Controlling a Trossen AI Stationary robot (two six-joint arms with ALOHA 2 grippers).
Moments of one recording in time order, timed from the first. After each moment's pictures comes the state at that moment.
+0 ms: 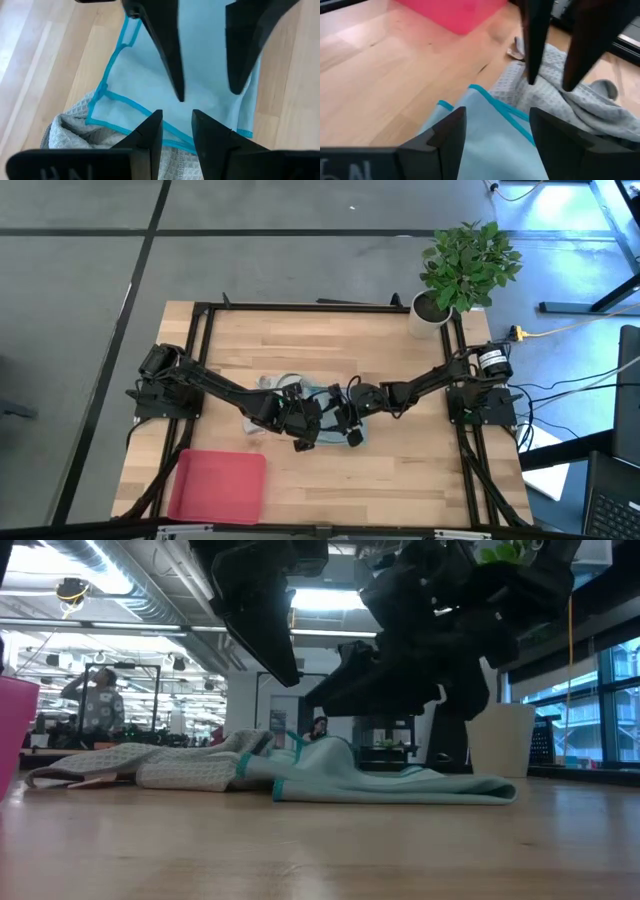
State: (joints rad) left arm -0.31 1.79 1.33 -0.69 -0.45 -0.47; right arm 0.12 1.83 0.78 0.60 -0.13 -0.40
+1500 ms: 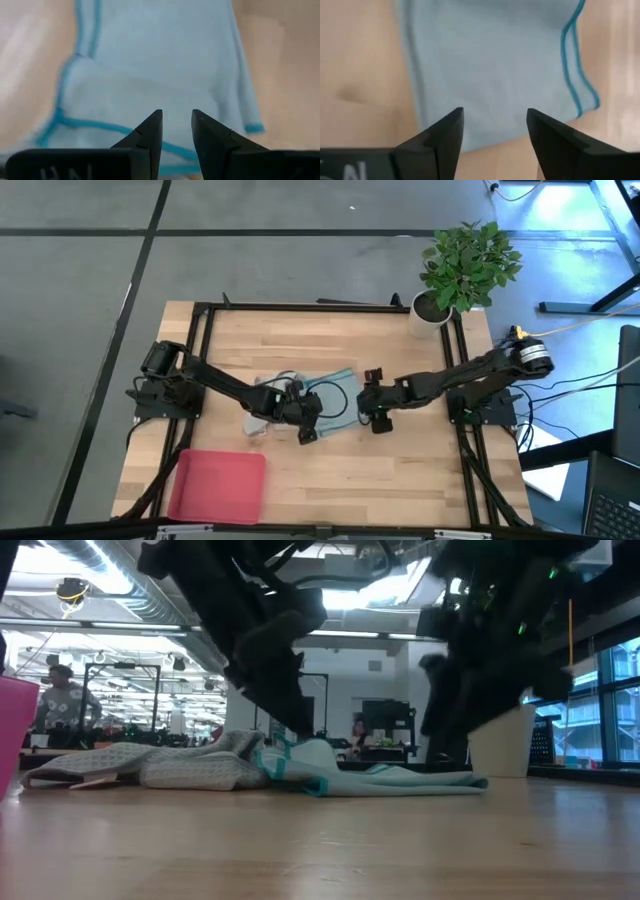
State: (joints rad) left arm -0.22 1.79 1.08 -0.28 -0.41 -0.41; right arm 0.15 1.49 0.78 -0.30 0.24 -0.12
